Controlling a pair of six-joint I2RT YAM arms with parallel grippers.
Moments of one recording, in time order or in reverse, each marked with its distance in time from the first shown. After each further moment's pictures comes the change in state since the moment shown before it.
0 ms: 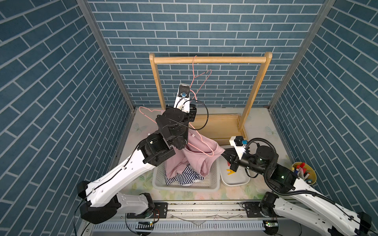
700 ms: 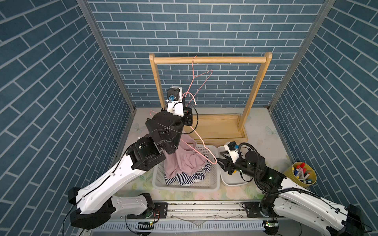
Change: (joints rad) left arm 0.000 -0.090 -0.043 -0.113 0.194 -0.256; right arm 0.000 0.002 -0.194 0.101 0.084 0.061
